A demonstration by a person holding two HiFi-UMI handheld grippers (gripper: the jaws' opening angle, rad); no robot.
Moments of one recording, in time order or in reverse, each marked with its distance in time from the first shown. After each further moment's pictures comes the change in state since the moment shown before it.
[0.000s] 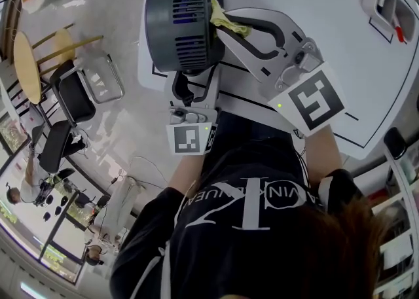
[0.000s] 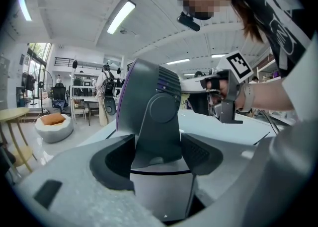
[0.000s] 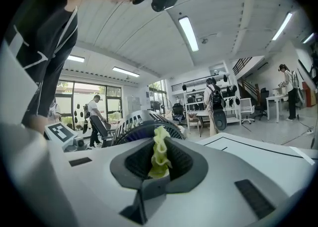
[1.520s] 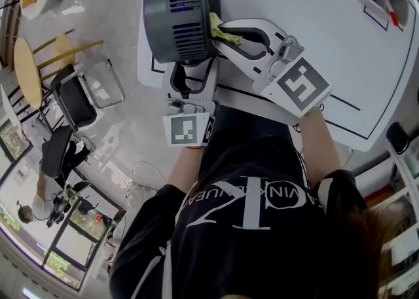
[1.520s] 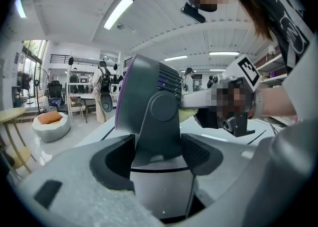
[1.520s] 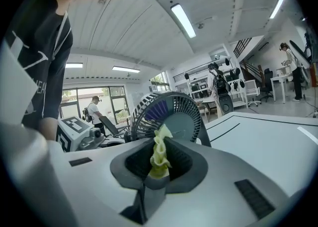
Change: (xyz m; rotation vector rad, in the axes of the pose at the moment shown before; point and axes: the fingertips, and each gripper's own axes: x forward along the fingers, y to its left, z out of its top) left arm 0.005 0.001 -0.003 0.006 0.045 -0.037; right arm 0.002 0.032 -0.044 0.137 0.107 0.084
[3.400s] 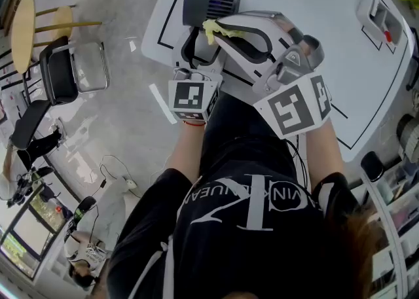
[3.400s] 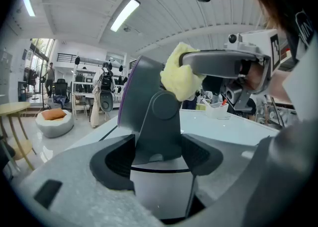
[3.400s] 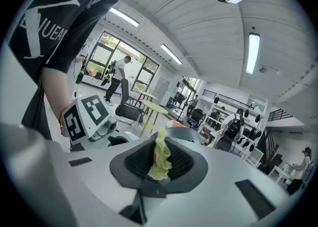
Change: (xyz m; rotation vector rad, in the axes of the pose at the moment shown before) left arm -0.007 -0.001 -0.002 -0.048 -0.030 0.037; right arm -0.004 0.075 0.047 -0.743 0.094 0.021
